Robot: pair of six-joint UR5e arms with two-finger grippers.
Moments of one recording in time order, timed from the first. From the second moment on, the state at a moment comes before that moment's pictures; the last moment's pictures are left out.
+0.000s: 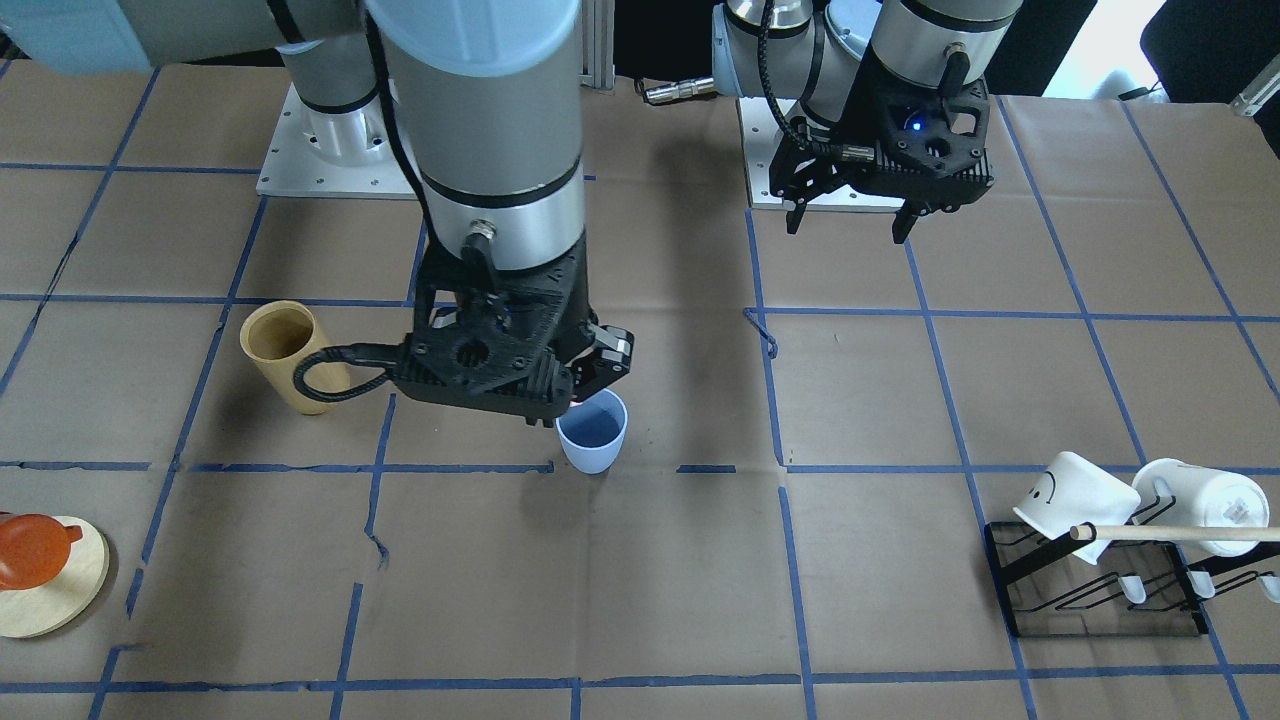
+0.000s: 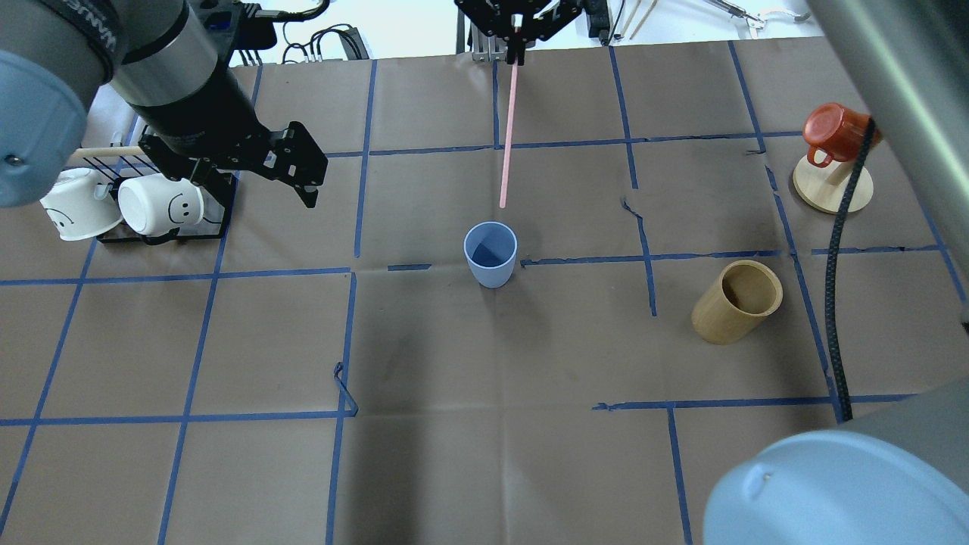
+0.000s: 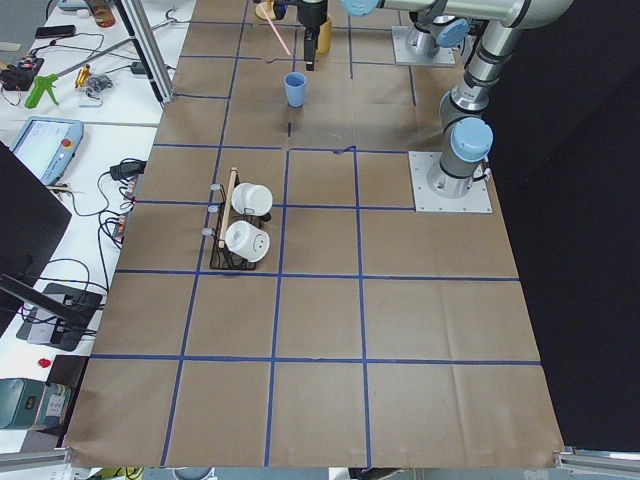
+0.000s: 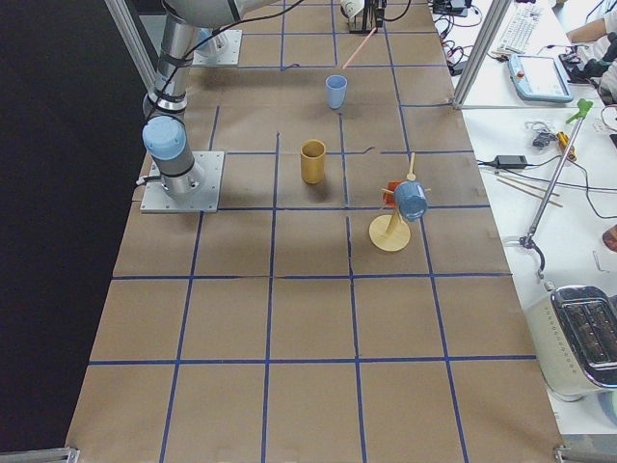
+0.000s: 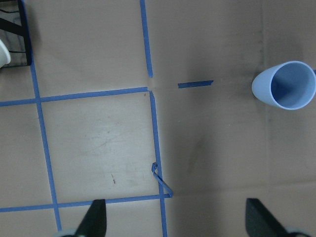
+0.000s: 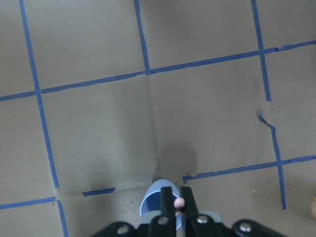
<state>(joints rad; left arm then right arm) -1.61 -1.53 -1.56 -1.60 1.57 0.01 1.91 -1.06 0.89 -1.52 -1.59 0.50</state>
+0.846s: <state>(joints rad) -1.59 -1.54 -1.54 -1.60 1.58 -0.06 1.93 -1.02 1.05 -1.63 -1.59 0.50</state>
